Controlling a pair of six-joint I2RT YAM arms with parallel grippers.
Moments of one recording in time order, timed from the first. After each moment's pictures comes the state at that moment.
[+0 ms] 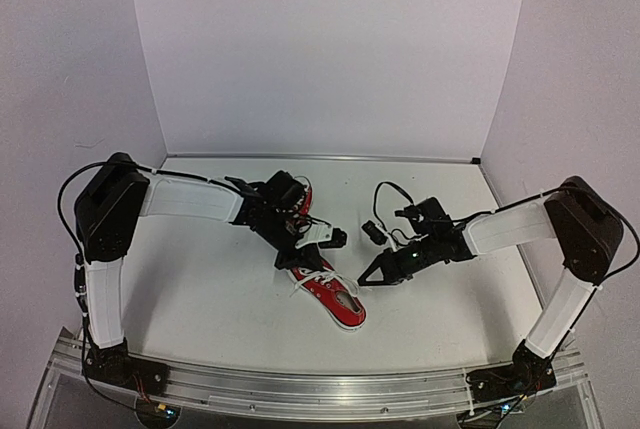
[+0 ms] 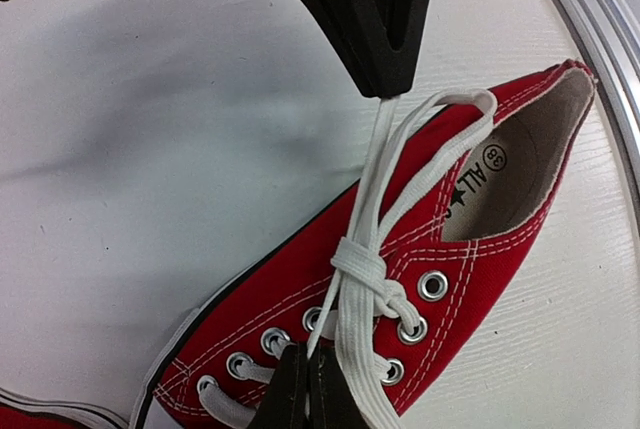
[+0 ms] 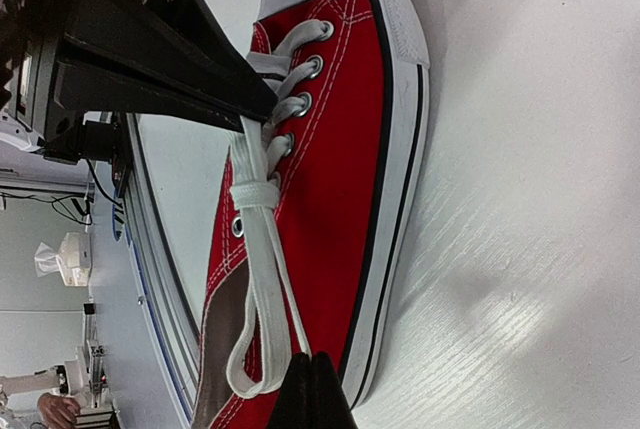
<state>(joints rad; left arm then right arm) -0.83 2.01 1.38 -0.42 0.54 0.78 0.61 1.73 0.82 -0.01 -0.77 0.31</state>
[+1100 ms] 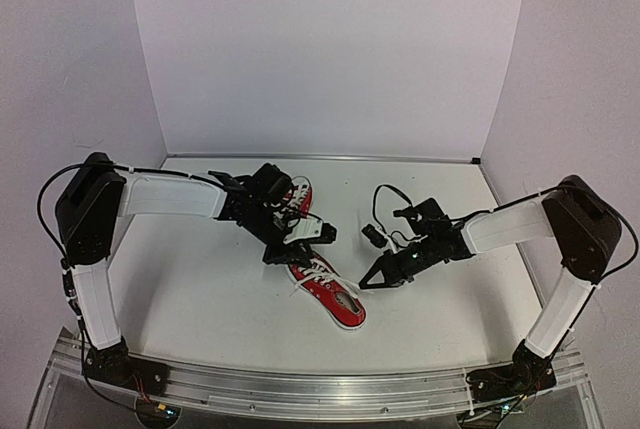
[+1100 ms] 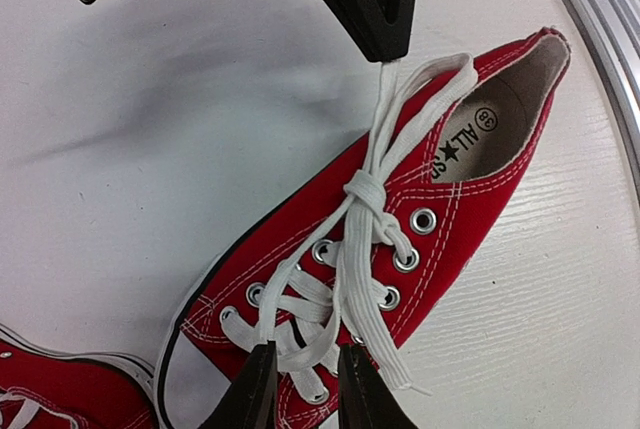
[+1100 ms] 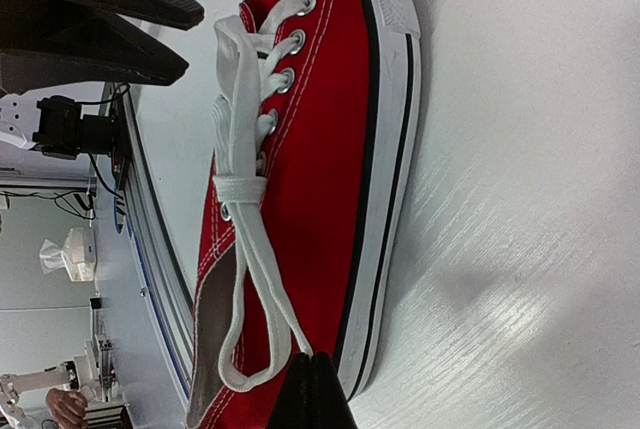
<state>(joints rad) -0.82 1.90 1.32 -0.44 0.49 0.83 0.61 1.74 0.83 -0.06 -0.79 0.31</state>
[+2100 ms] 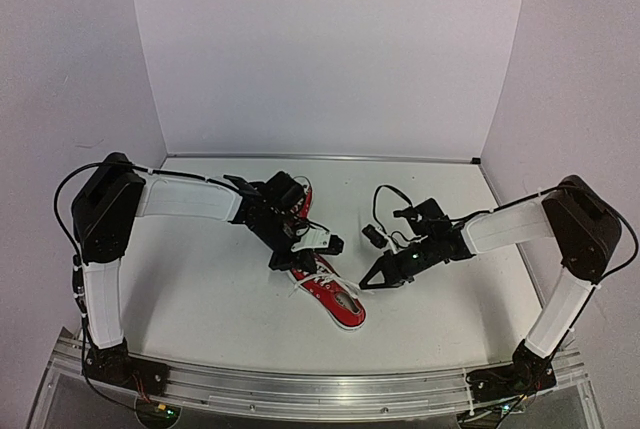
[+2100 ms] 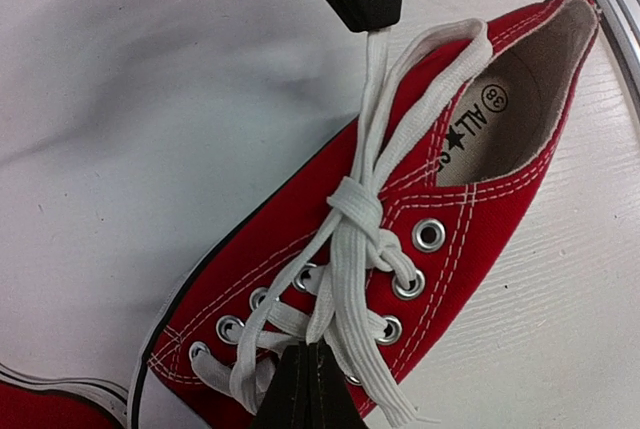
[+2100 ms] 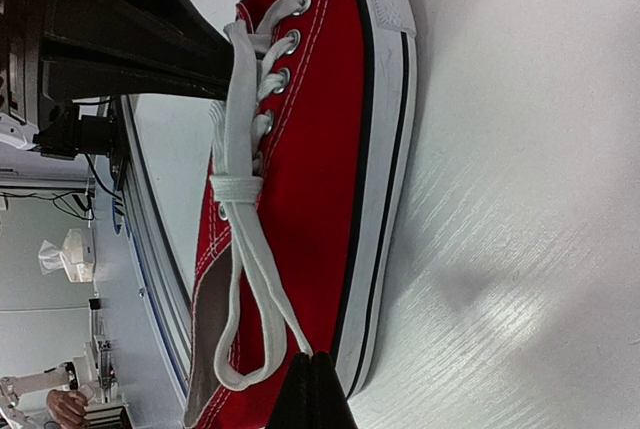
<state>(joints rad) -0.84 1.99 1.39 -0.50 0.46 0.87 0.61 1.74 0.83 -0.06 -0.79 0.31</state>
